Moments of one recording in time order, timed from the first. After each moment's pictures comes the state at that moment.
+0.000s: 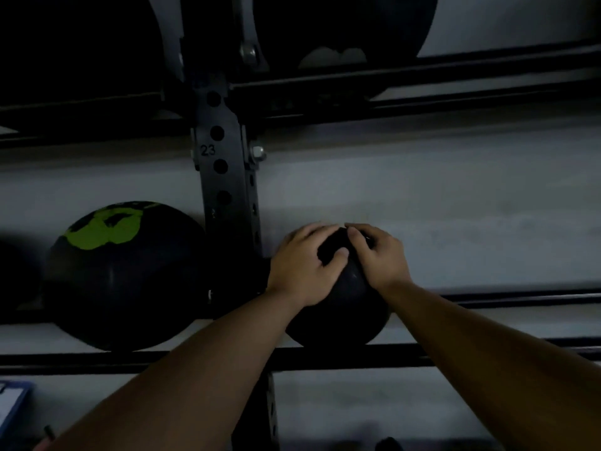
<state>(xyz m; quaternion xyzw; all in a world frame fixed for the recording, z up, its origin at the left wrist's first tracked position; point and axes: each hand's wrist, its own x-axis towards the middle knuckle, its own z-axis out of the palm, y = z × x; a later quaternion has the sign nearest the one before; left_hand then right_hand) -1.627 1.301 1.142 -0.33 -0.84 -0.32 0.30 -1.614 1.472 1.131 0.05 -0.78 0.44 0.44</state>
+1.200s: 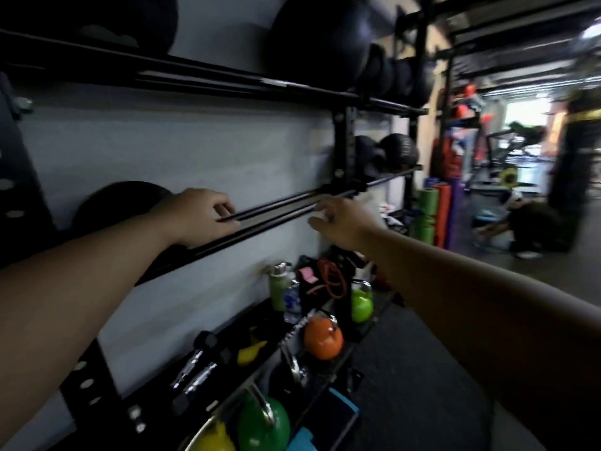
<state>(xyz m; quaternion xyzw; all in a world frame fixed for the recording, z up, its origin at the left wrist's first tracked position) -1.472 1.283 1.165 -0.63 -0.74 -0.19 0.11 -1.199 1.419 1.118 -0.40 -0.85 0.10 0.32</state>
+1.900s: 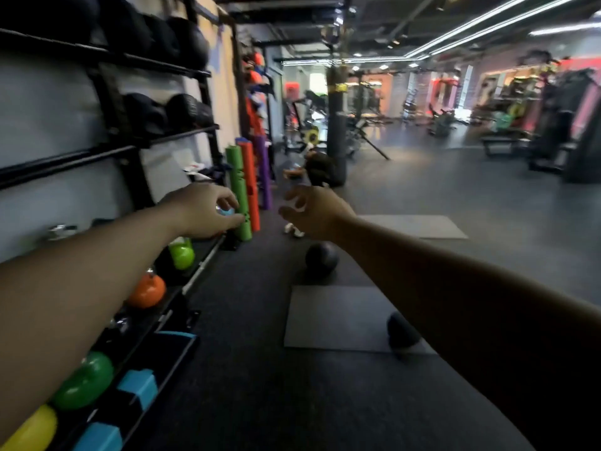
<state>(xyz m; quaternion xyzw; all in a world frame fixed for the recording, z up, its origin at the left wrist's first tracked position) -0.943 1.125 1.083 -0.83 -0.53 -0.17 0.00 -0.690 1.099 1.050 -0.62 -0.73 0.06 0.30</state>
